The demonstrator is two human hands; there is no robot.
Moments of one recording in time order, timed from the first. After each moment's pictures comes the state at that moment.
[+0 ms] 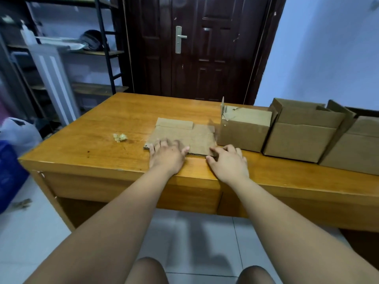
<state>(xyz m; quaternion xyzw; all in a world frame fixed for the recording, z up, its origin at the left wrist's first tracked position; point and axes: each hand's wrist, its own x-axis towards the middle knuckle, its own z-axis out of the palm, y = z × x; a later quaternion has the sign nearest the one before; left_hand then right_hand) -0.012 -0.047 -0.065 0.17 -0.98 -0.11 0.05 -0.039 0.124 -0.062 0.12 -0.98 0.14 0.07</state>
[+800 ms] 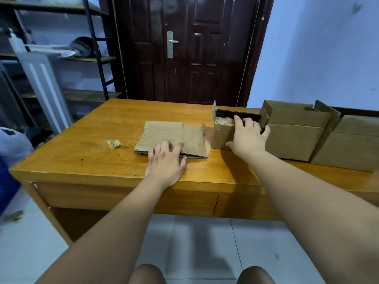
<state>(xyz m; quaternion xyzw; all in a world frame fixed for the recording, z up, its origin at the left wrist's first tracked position) 0.006 -0.039 -0.066 0.07 -0.98 -0.07 0.17 -0.076 0.159 -0.004 0.06 -0.98 0.06 0.17</state>
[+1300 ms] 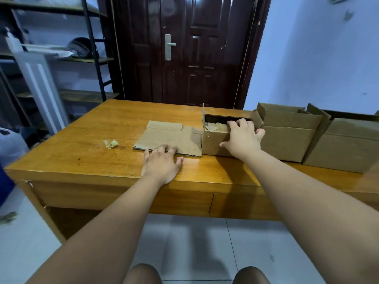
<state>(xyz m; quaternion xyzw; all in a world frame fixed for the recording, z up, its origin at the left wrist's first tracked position) 0.000 -0.042 -0.064 0.09 -0.99 -0.09 0.09 -0.064 0.161 0.007 0.09 -0.98 0.06 0.17</state>
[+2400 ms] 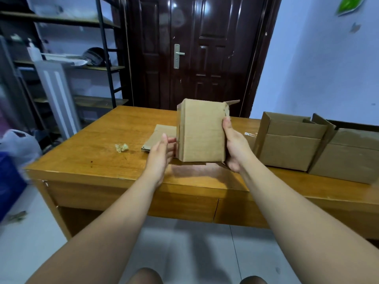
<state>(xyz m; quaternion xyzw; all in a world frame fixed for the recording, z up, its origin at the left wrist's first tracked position) 0.021 -0.046 -0.038 0.09 -0.62 -0.76 0.19 -0.021 0.130 0.022 0.10 -0.62 0.77 -0.12</state>
